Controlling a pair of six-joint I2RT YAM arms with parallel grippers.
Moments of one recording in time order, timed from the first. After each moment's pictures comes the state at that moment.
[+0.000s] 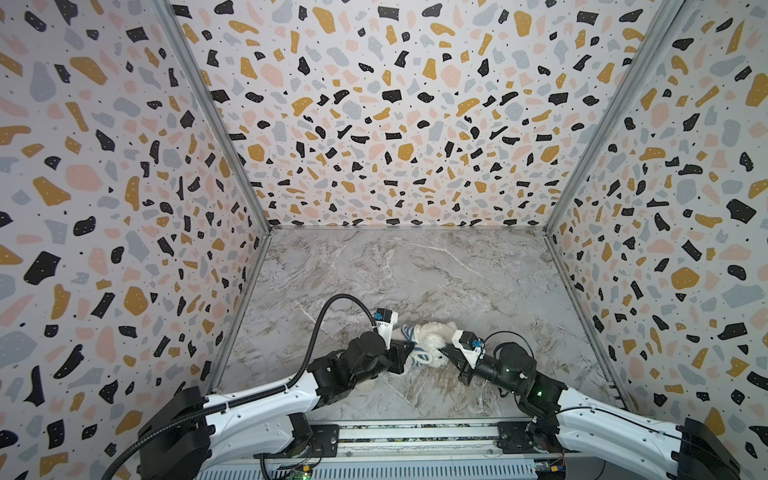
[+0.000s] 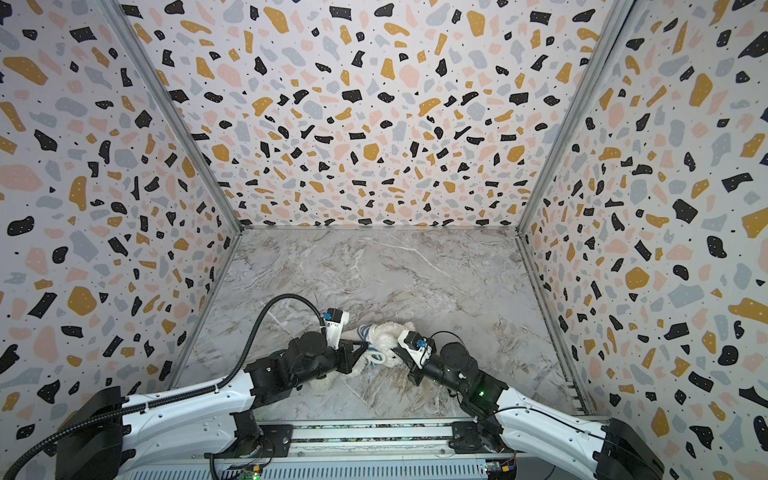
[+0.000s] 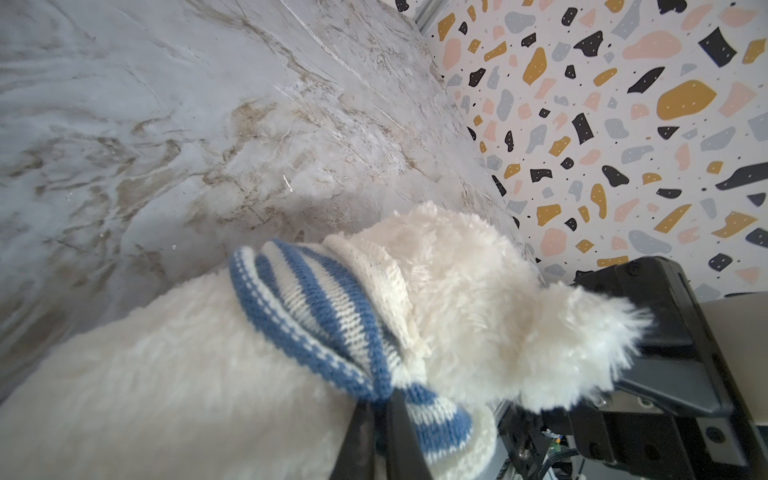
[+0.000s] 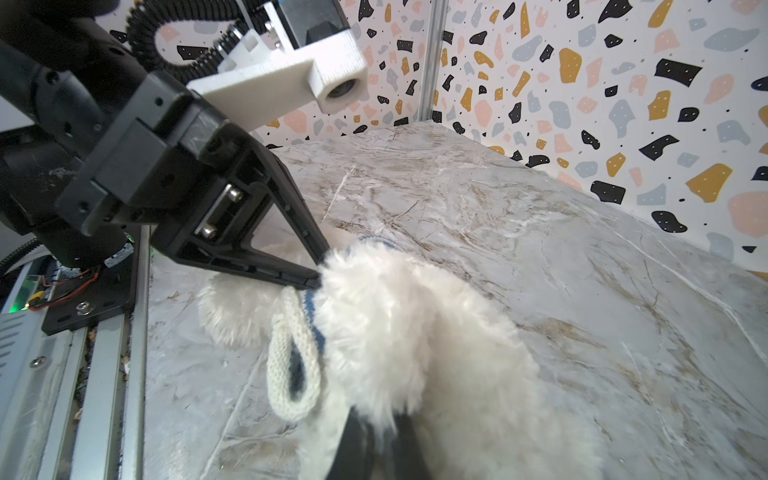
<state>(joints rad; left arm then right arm) -1.00 1.04 0.45 0.12 -0.04 -0.77 0.92 0.75 0.18 0.37 -0.13 -0.06</state>
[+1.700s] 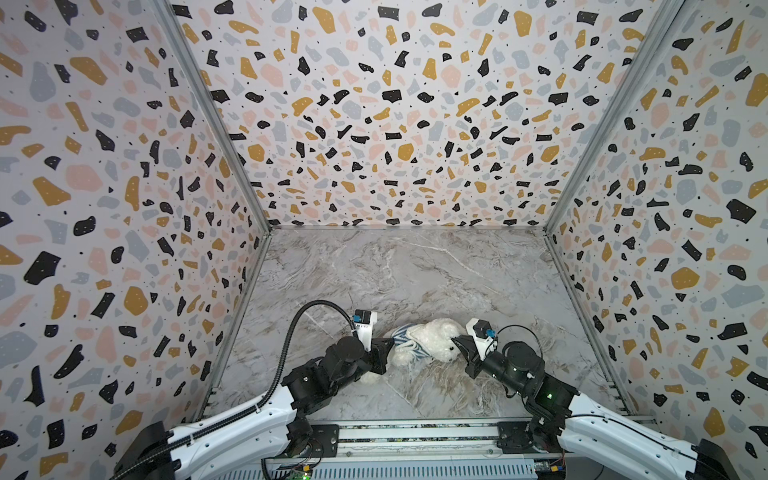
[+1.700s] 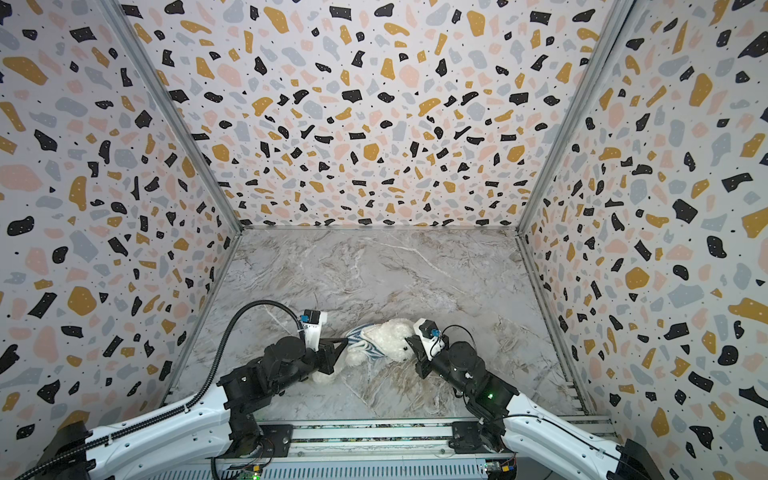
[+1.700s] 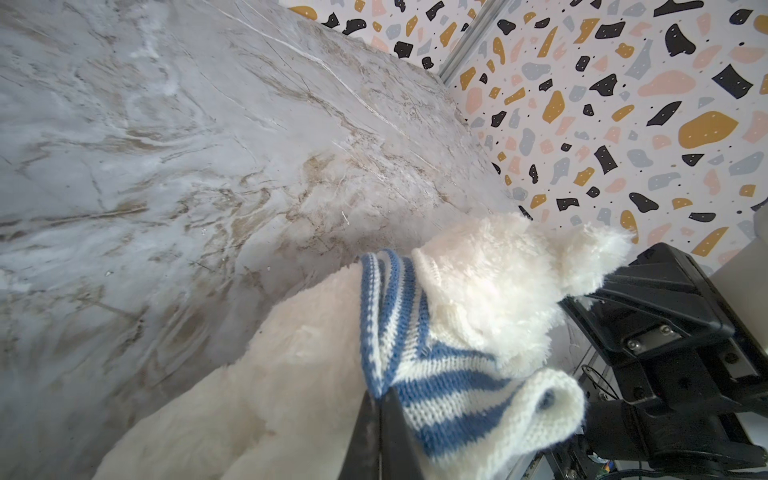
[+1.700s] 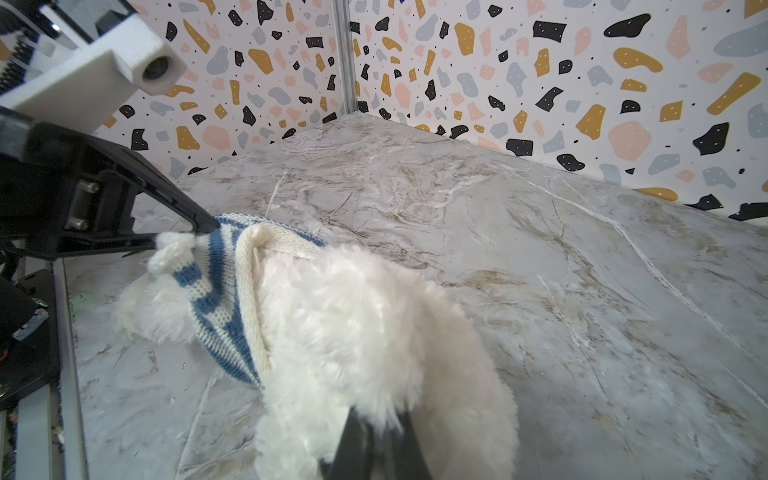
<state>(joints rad) -0.92 0.79 0.37 -0.01 -0.10 -0.69 0.86 0.61 0.20 0.20 0.04 0.07</state>
